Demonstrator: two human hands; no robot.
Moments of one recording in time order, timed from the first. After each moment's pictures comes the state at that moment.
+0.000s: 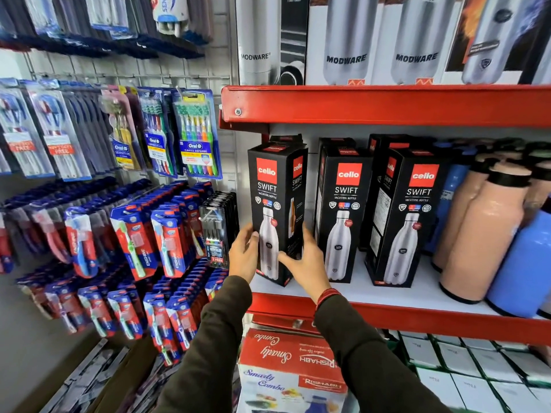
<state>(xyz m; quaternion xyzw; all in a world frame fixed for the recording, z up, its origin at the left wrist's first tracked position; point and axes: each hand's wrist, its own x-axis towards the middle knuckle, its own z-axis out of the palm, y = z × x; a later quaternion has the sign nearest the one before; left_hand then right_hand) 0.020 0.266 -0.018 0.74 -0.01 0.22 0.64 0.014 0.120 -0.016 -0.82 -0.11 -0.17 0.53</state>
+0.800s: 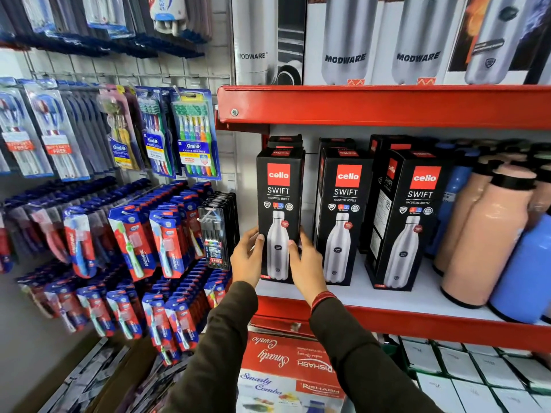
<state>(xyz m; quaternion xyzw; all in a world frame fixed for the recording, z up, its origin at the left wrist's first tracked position) 0.012 0.246 -0.018 0.70 0.01 0.24 0.67 0.023 0.122 -0.021 -0.82 -0.07 -0.18 0.53</state>
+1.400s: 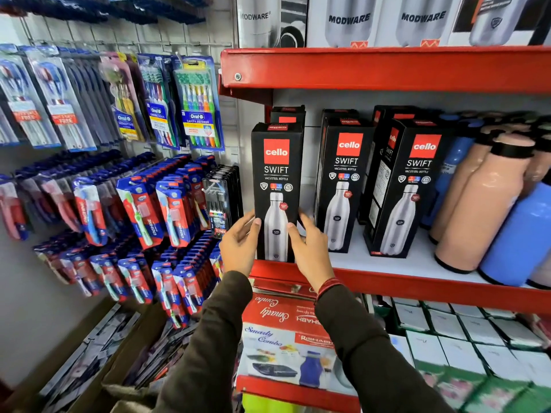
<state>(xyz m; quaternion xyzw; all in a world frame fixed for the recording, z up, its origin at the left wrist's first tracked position) -0.045 0.251 -0.030 0.65 0.03 0.26 0.72 -0.034 0.111 -0.021 -0.80 -0.12 -0.18 0.56</state>
